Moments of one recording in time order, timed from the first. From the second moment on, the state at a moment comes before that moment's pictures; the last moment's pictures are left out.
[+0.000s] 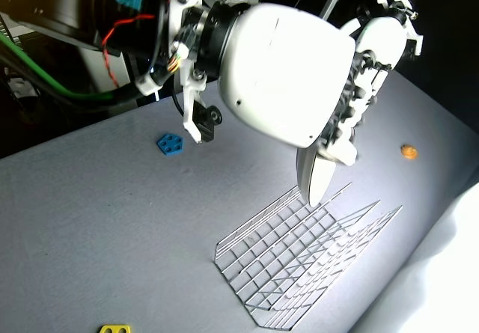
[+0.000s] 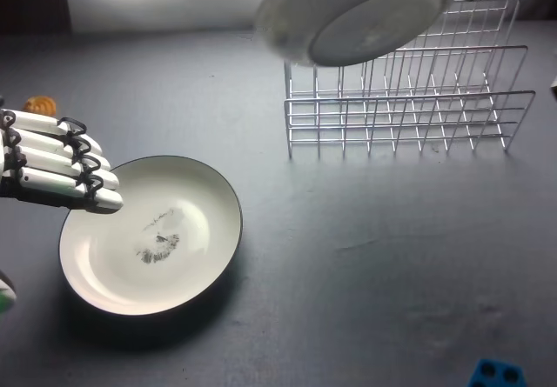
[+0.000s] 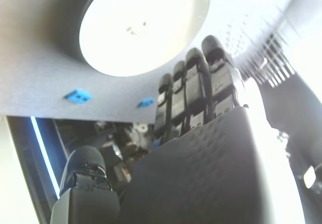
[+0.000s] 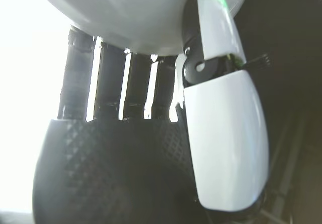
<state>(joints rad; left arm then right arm) 0.57 -0.77 1.41 1.46 -0.99 -0.21 0.00 -0.85 0.90 0.78 0.24 -1.23</state>
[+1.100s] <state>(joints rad) 0.66 -0.84 1.44 1.50 -0.89 -0.20 0.00 -0.81 1.05 0.85 0.08 -1.21</state>
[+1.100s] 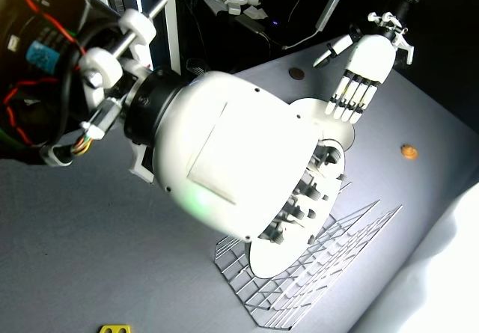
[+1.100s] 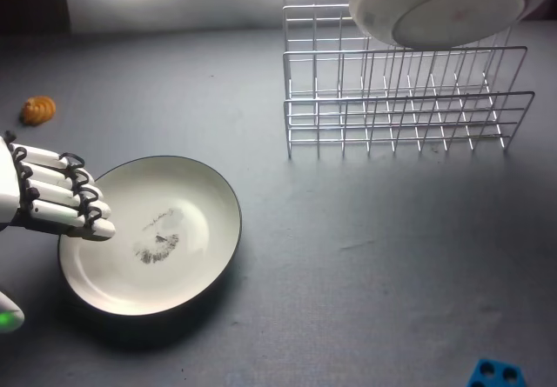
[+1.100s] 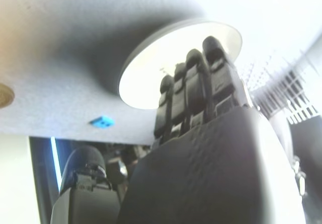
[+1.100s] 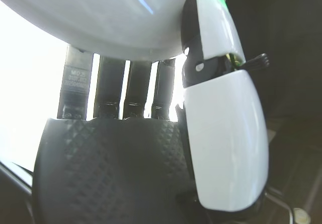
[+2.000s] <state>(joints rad) 0.66 -0.85 1.46 1.50 -0.89 -0.21 0.00 -0.92 1.20 0.93 0.03 -1.17</state>
